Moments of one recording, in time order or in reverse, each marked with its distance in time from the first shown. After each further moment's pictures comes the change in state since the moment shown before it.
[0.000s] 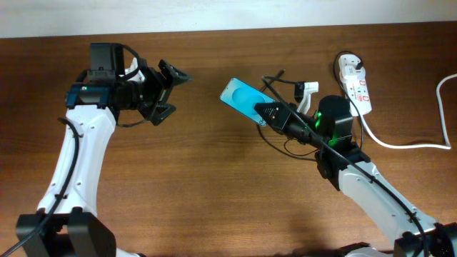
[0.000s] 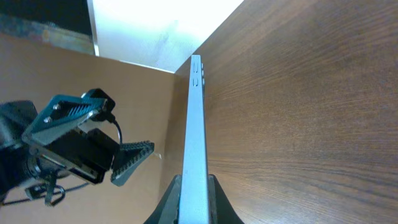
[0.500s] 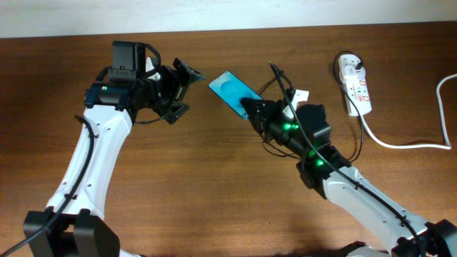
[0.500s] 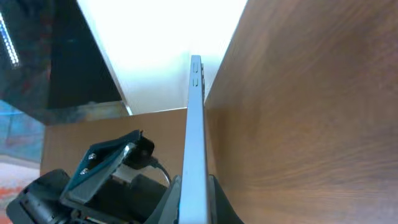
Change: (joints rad) left arm -0.108 0.000 0.000 0.064 -0.104 -0.161; right arm 0.201 0.000 -0.001 0.113 0.338 0.488
